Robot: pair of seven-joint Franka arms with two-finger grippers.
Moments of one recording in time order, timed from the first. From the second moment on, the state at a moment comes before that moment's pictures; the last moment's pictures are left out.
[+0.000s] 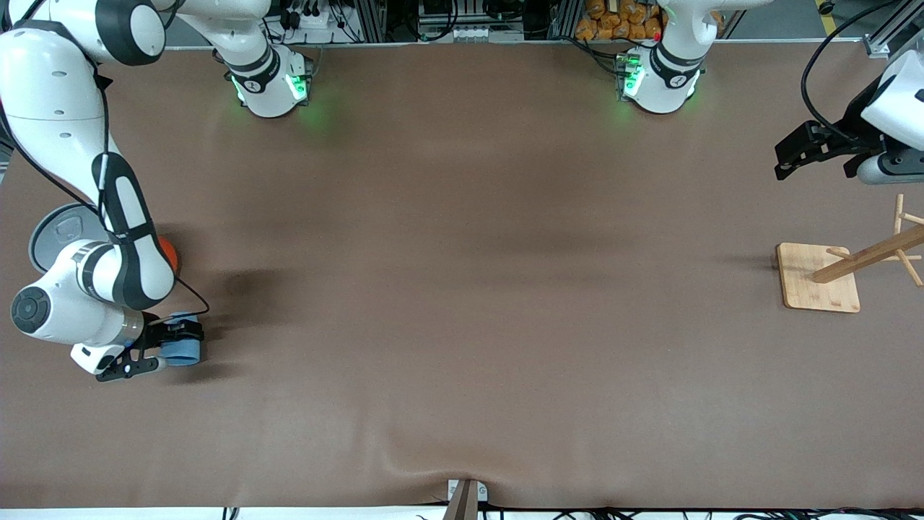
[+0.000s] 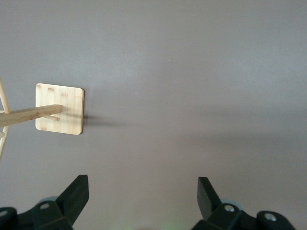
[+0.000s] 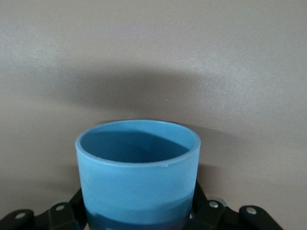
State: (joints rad) left arm 0.01 -0.06 -0.12 -1.58 0.03 1.53 -0.12; right arm -0.15 0.76 -0.03 -1.58 0.12 2.28 -0.46
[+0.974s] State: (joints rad) left arm 0.01 -0.06 -0.12 -1.60 0.03 1.53 -0.12; right arm -0.02 0.56 0.03 -1.56 0.13 2.07 -0.82
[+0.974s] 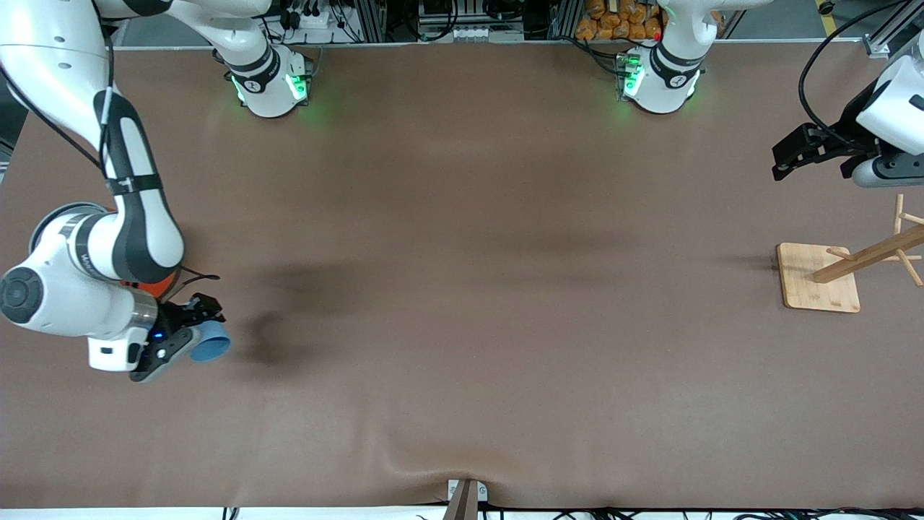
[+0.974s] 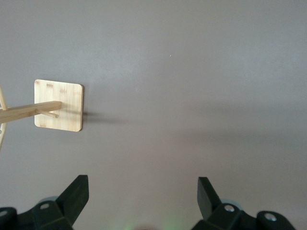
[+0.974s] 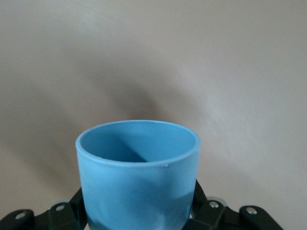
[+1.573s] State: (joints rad) left arm 0.03 -0.06 -0.12 -1.60 0.03 1.52 -0.07; right arm 0.08 0.56 0.22 -1.55 0.13 2.07 -0.90
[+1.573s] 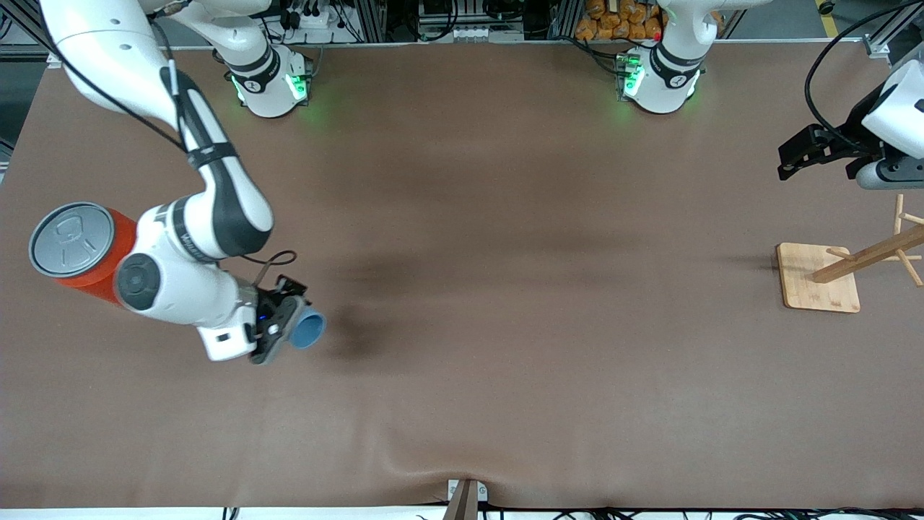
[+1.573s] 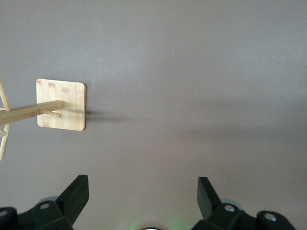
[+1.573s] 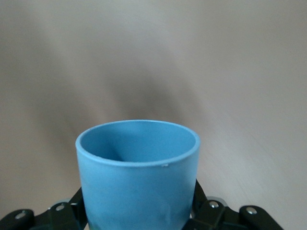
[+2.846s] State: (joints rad) left arm 0.03 -0.06 -0.12 -1.60 0.03 1.52 -0.07; right arm 0.53 0.74 0.25 -1.57 0.02 2.40 -1.08
